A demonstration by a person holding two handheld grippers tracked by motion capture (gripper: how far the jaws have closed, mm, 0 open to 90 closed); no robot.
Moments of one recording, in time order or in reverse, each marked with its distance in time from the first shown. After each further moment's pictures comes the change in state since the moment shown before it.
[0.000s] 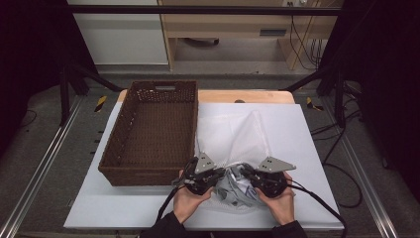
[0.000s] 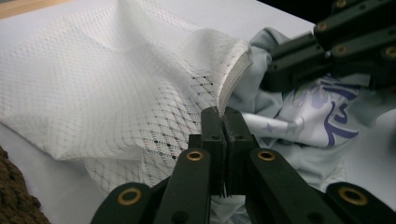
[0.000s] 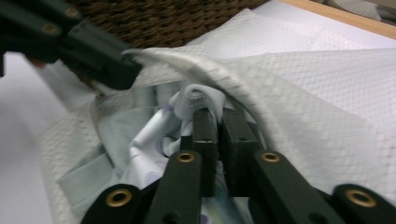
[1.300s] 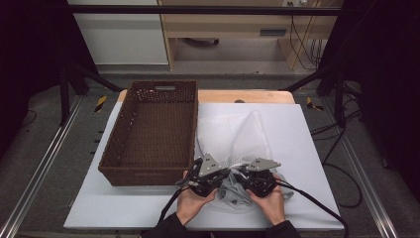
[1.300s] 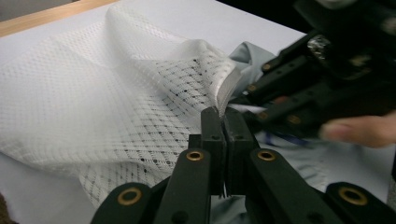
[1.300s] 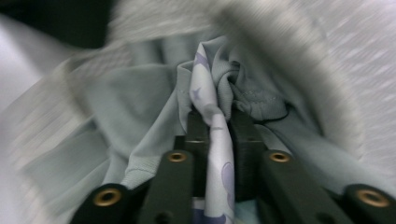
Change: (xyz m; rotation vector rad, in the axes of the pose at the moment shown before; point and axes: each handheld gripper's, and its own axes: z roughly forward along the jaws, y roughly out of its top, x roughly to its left) left arm -0.013 0.004 0.003 -0.033 -0.021 0.041; right arm 0.002 -0.014 0.037 0.121 0.016 0.061
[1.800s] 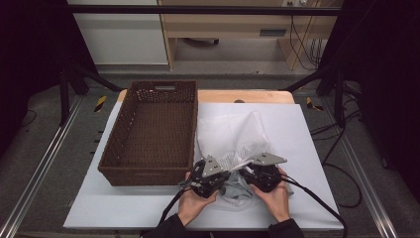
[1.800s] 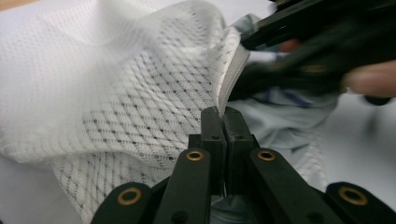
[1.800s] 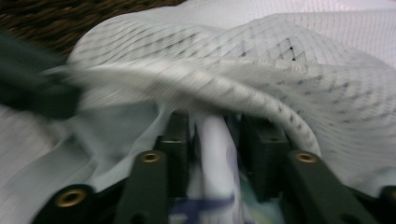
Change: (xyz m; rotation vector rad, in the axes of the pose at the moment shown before) left arm 0.005 -0.010 0.014 0.052 0.005 -0.022; right arm -0.012 0.008 -0.015 -0.034 -0.081 -0.009
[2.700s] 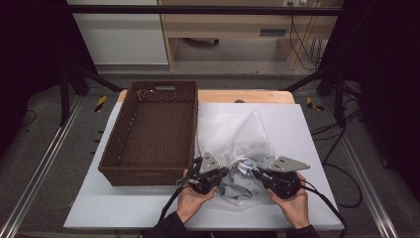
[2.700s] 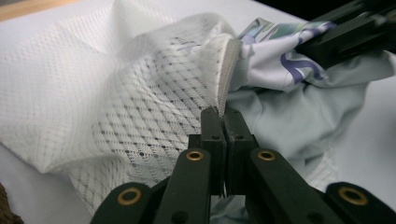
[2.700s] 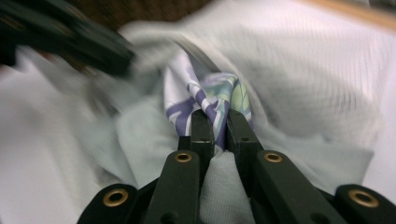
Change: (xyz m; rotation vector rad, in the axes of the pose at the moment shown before) left arm 0.004 0.008 -0.008 -0.043 0.013 -0.012; right arm -0.002 0.006 -0.055 -0.059 0.047 -0.042
